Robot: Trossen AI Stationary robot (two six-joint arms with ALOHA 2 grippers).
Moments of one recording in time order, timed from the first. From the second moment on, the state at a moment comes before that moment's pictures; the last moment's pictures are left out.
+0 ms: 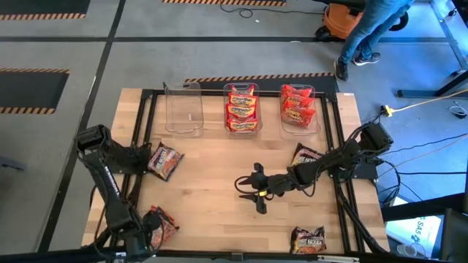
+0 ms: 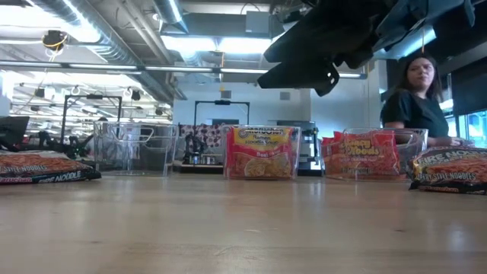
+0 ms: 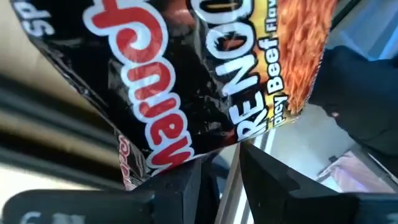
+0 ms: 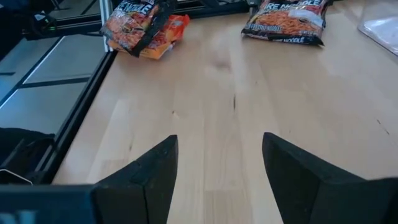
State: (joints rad) left arm -1.11 1.64 1.12 -0.81 0.21 -1.79; right arm 0.41 1.69 0.83 0.42 0.25 0.31
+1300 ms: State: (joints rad) left arm -1.05 1.64 0.97 -0.85 0.03 -1.95; right arm 0.41 1.69 0.83 0.40 0.31 0.26
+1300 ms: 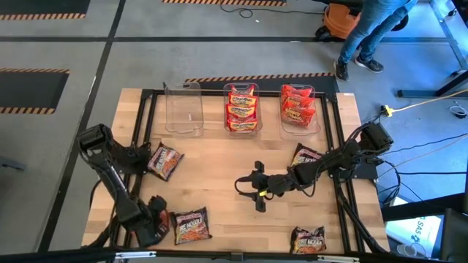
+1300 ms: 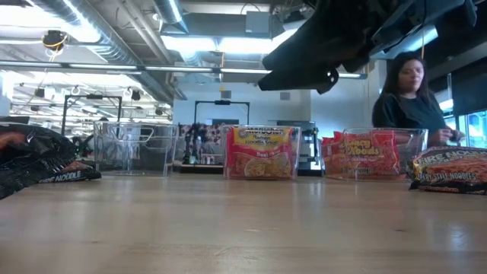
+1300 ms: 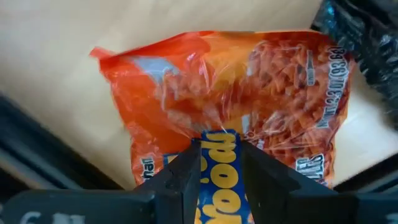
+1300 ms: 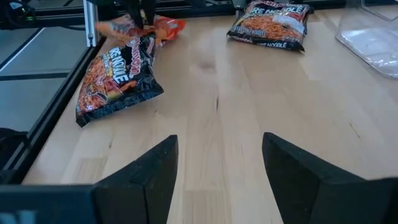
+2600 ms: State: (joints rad) left arm -0.68 1.65 1.05 -0.56 -0.40 -0.76; right arm 0.30 1.78 0.85 0.50 0.28 0.57
